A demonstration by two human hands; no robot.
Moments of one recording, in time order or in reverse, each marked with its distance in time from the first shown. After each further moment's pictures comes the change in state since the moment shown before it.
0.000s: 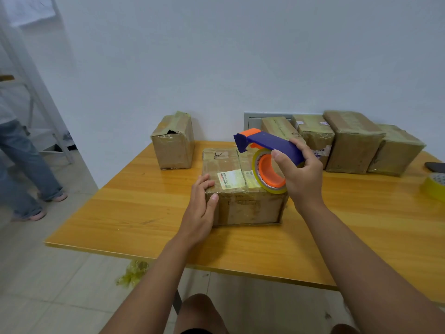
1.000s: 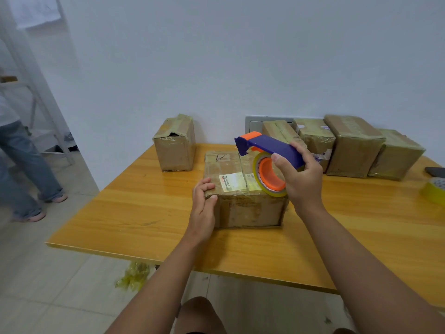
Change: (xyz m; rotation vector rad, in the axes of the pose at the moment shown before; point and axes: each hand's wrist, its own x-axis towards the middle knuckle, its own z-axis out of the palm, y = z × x) left_hand 0.005 0.006 0.013 -0.323 0.112 -0.122; right_hand -0.003 -0.002 0.002 0.006 0.001 0.001
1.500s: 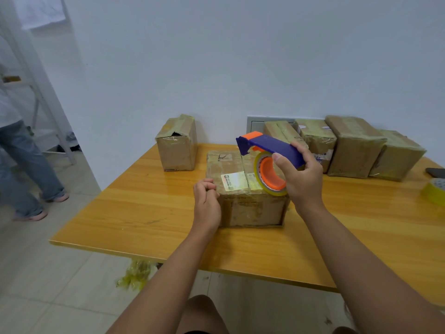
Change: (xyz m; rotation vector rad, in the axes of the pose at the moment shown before) left_hand 0.006 0.025 0.015 -0.040 0.210 -0.139; right_hand -0.002 -0.004 0.004 -0.023 -0.001 0.000
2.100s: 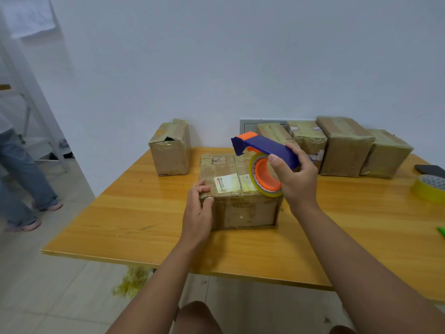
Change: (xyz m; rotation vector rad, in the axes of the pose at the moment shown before) left_hand -0.002 -0.017 -0.017 0.202 -0.101 0.159; right_hand -0.001 -0.003 -0.007 0.057 0.026 0.040
